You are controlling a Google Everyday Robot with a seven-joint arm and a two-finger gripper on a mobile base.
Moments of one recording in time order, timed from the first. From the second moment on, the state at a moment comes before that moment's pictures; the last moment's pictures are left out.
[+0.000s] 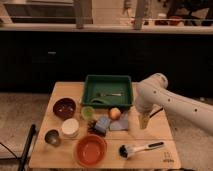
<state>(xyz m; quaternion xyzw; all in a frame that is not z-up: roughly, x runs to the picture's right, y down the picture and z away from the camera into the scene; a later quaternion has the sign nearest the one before) 0.207 0.145 0.772 -0.29 -0.03 -0.05 0.95</state>
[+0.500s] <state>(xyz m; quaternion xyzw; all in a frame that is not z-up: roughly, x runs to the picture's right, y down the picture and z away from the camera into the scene) 0.255 0.122 0.806 -0.27 -0.04 -0.09 0.96</state>
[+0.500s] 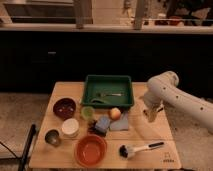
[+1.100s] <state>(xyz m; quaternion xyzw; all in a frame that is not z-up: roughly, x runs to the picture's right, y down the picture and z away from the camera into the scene) 0.290 0.127 0.841 -0.25 -0.04 -0.14 0.96</state>
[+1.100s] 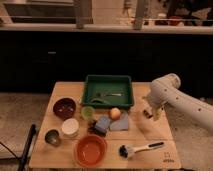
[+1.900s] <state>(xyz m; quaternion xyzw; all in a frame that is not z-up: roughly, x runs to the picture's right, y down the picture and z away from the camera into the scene) 0.326 0.131 0.879 -0.24 -0.06 -0.08 0.97</state>
